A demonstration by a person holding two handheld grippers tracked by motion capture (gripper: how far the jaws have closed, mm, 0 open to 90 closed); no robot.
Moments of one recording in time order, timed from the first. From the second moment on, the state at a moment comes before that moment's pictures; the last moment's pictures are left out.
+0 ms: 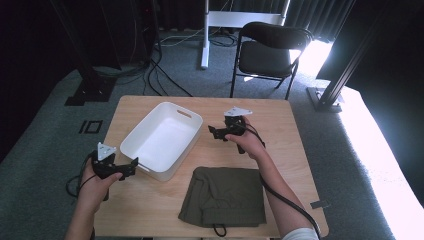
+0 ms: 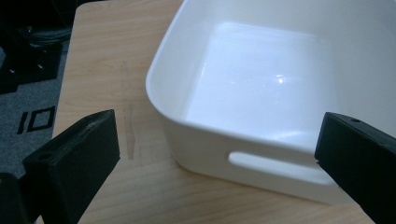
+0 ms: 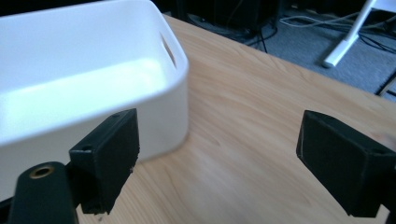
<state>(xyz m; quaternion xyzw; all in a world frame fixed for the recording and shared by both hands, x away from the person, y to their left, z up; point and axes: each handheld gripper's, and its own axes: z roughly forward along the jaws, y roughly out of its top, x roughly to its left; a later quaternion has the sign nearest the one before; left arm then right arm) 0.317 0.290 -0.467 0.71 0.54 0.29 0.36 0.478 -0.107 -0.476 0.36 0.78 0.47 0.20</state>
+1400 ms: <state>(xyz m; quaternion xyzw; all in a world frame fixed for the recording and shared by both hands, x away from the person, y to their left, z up) 0.374 0.303 -0.492 0.67 0.60 0.30 0.33 0.498 -0.093 -0.490 0.36 0.79 0.45 0.23</state>
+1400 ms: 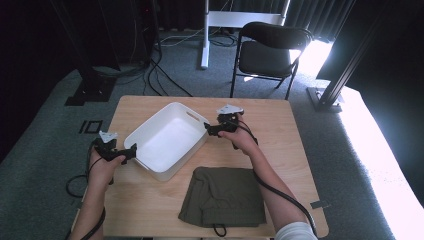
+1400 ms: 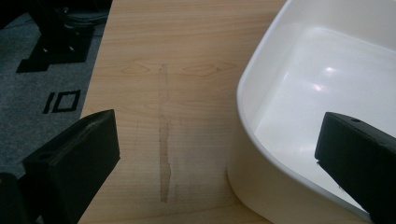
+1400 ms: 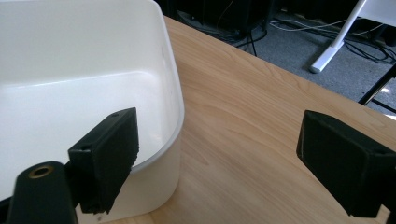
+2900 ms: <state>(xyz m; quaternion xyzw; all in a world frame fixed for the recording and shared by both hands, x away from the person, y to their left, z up) 0.431 0.300 -0.498 0.67 0.59 0.32 0.32 0.418 -0.131 -0.496 0.37 0.77 0.47 0.22</state>
